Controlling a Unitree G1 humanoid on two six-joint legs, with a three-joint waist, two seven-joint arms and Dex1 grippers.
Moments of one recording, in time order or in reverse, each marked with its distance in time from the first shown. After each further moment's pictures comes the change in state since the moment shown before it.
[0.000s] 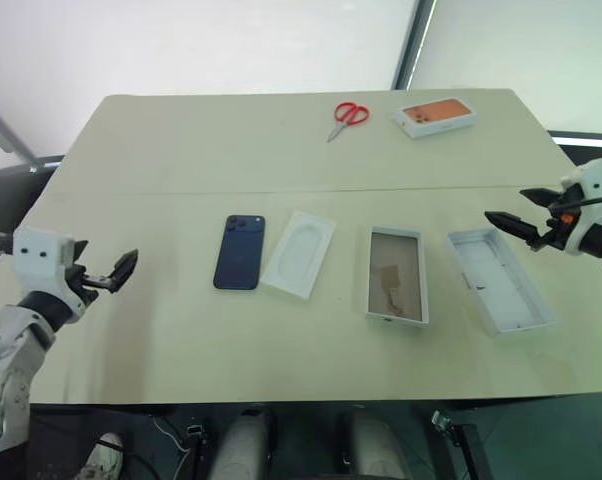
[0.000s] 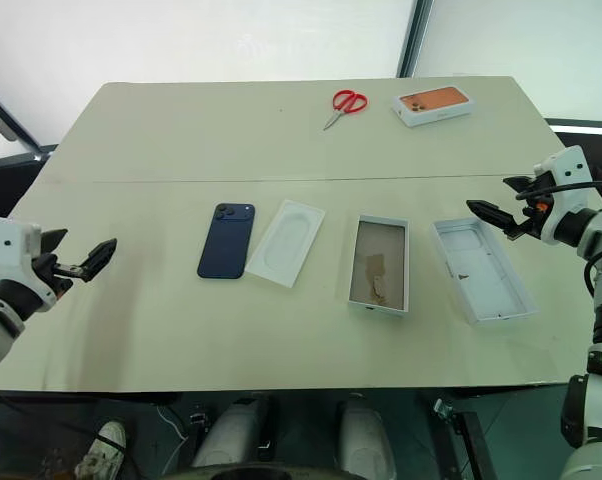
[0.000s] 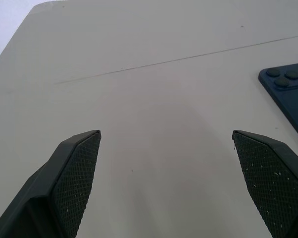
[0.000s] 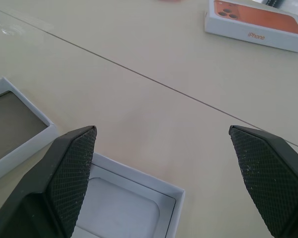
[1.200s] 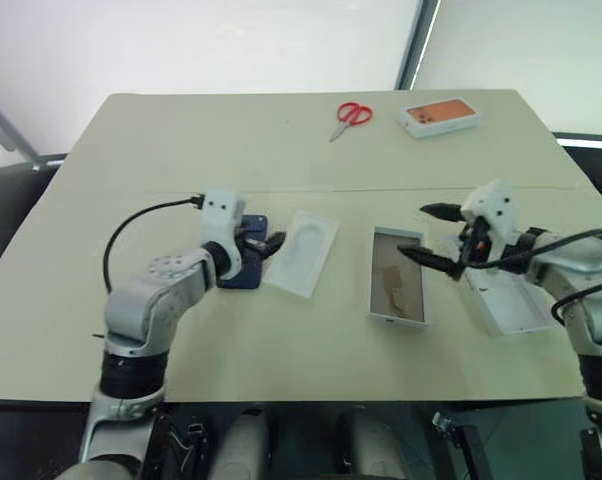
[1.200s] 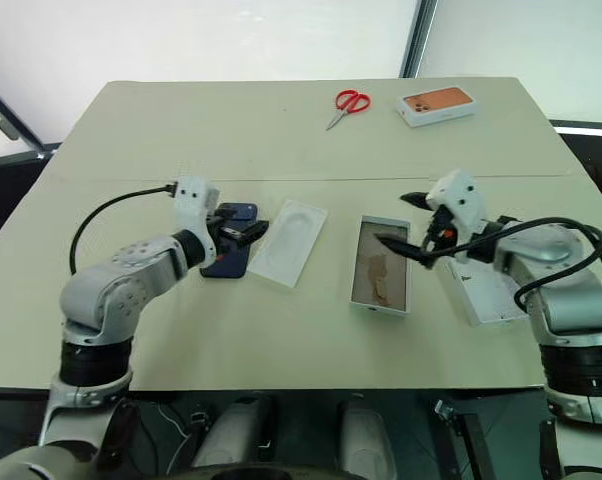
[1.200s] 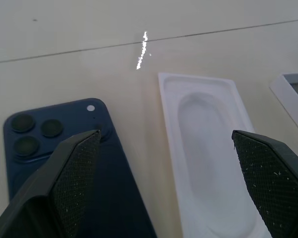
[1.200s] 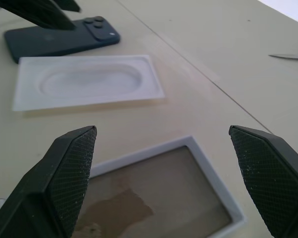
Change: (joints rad) left arm -0.584 -0.399 -0.478 0.053 -0.040 0.573 0.274; right arm 0.236 0.130 0.143 -0.847 0.116 0.294 -0.053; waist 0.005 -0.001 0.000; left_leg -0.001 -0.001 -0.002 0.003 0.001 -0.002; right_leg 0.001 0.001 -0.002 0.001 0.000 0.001
